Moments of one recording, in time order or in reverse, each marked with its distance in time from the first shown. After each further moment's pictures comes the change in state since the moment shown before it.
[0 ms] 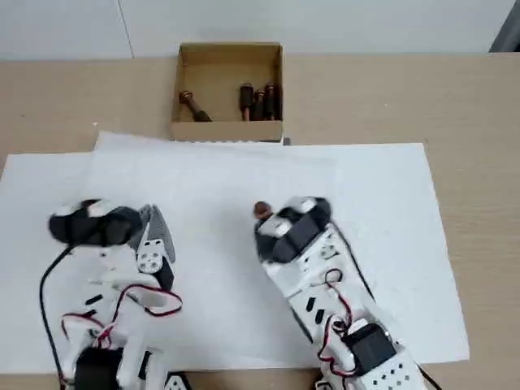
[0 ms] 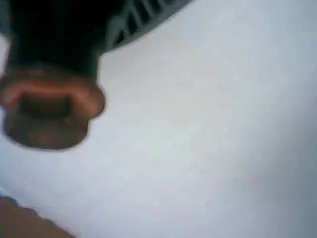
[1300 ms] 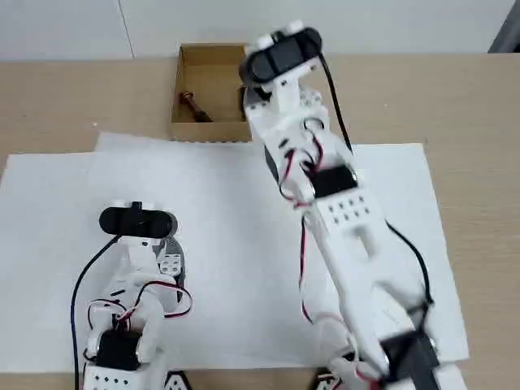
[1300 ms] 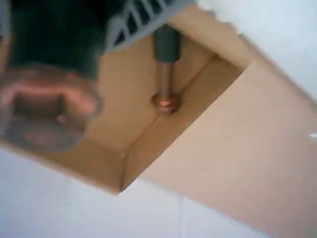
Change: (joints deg) left arm -0.2 0.1 15.4 0.0 -6.2; right arm 9.4 82.2 -68.3 -19.6 4.6
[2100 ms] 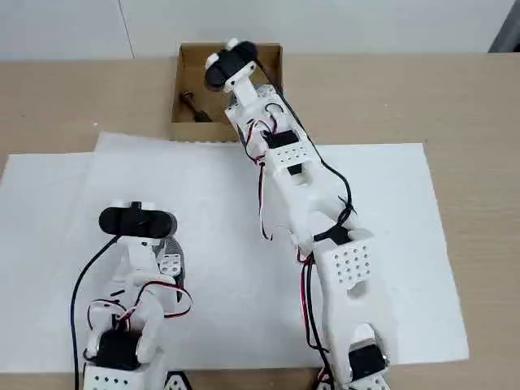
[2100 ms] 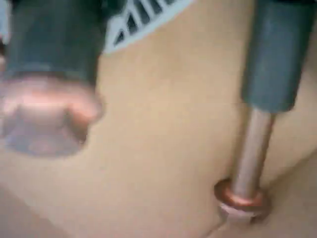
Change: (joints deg) left arm 0.0 0.0 0.0 0.0 0.0; right arm 0.1 56.3 -43.4 -3.6 12.6
